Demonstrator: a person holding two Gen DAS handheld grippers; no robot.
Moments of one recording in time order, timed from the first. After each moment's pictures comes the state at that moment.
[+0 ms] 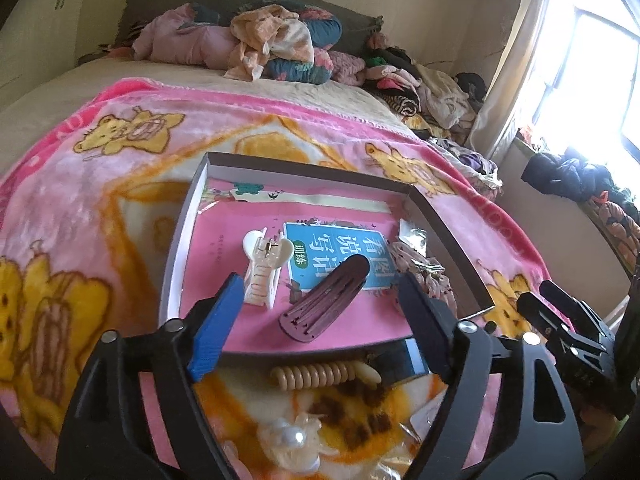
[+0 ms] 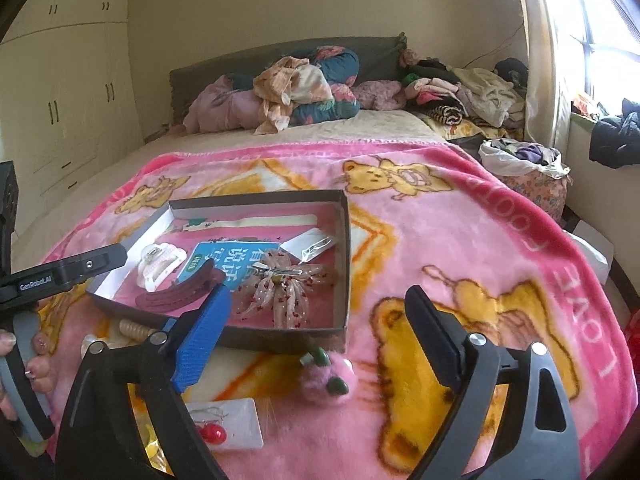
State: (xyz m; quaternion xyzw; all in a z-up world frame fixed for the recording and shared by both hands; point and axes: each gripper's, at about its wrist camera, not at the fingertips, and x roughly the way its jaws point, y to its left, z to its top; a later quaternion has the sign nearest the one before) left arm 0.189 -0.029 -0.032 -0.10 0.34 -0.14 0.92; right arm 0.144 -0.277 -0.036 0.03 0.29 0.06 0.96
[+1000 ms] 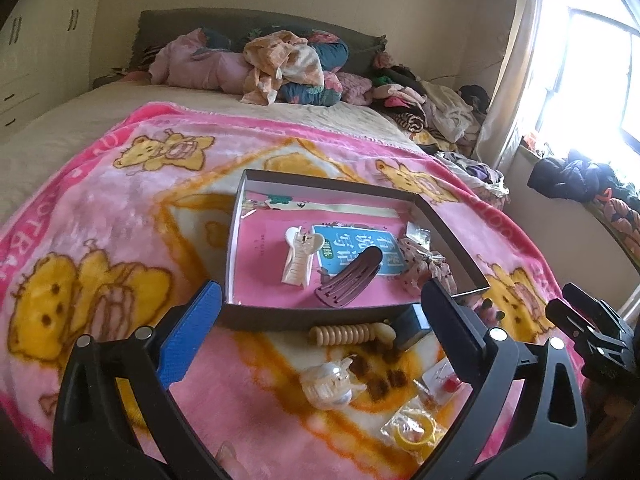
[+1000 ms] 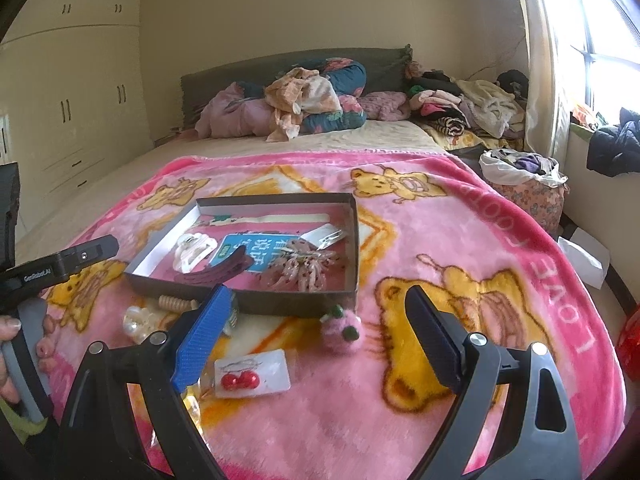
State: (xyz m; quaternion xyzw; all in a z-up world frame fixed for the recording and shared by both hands) left arm 0.137 -0.001 -0.016 -0.09 0.31 -0.11 0.94; right arm 0.079 -0.266 -0.018 0.02 0.28 0.07 0.96
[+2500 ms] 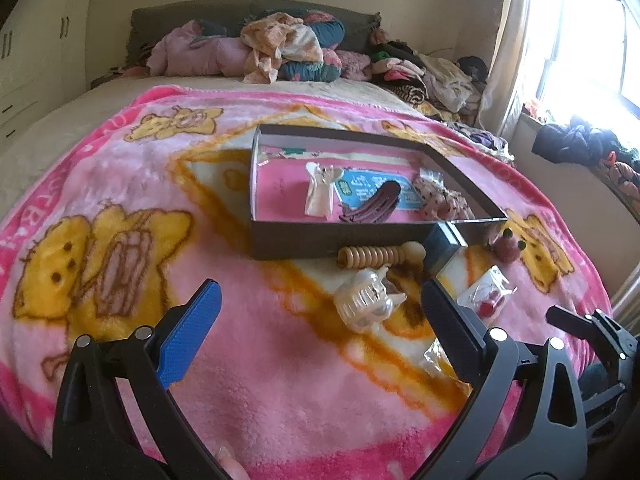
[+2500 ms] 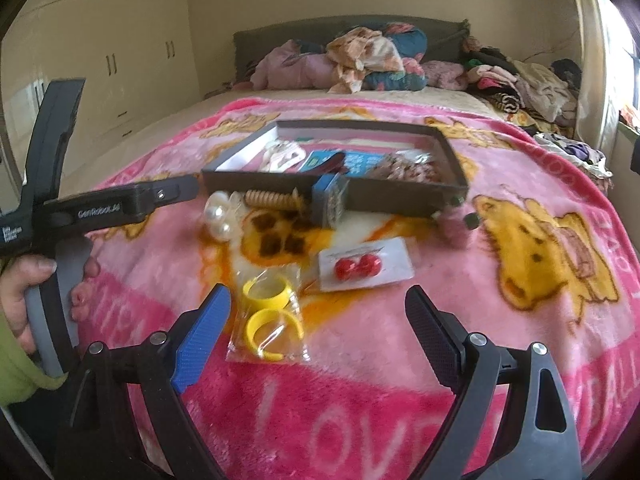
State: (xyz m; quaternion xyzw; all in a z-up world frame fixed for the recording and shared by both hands) left arm 0.105 0.007 -0.057 -0.04 0.33 -0.11 0.93; right arm 0.032 -0.191 -0.080 -0.02 0.34 0.17 0.93
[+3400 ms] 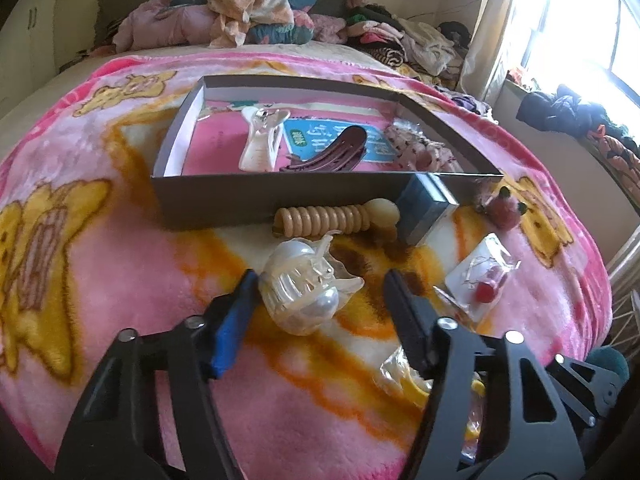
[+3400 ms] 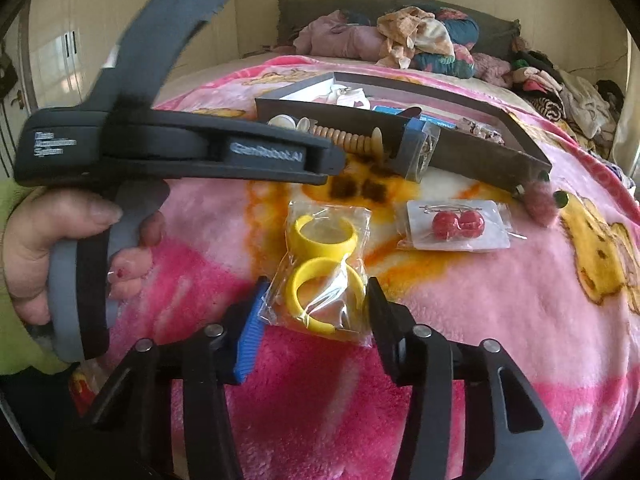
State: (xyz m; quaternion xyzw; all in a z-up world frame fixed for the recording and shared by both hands) left arm 0.134 -0.035 -0.096 -0.03 0.39 -0.16 0.91; right arm 0.030 -0.145 -0.119 -0.08 0.36 0.22 0.90
